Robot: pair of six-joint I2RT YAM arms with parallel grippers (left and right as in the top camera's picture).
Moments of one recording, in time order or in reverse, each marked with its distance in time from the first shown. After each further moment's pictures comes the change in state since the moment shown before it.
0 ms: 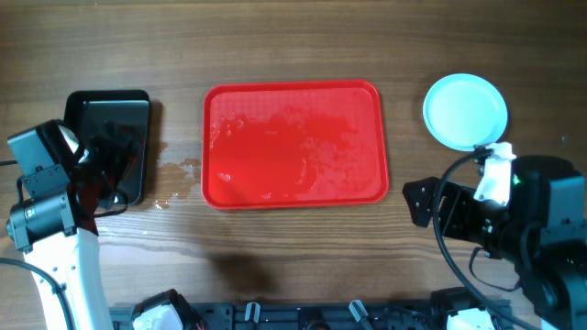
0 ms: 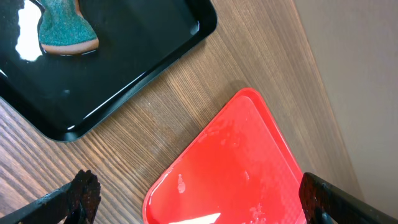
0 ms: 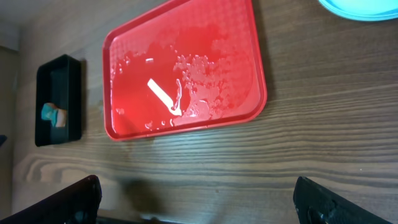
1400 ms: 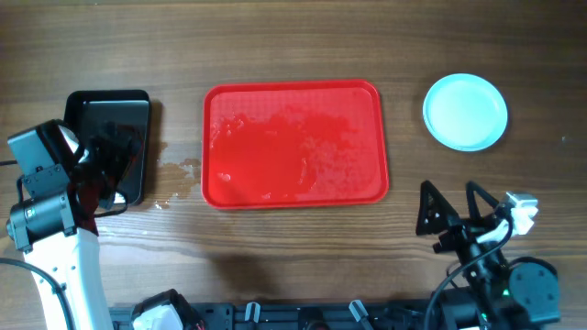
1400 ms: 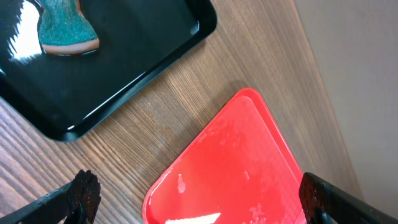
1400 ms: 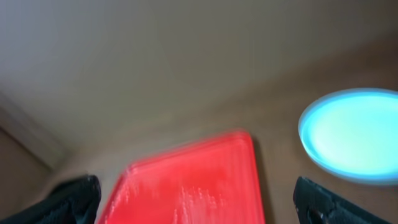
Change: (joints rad) left arm 0.000 0.000 0.000 -0.001 0.000 0.000; right arm -0.014 -0.747 -0.787 0.847 0.178 0.019
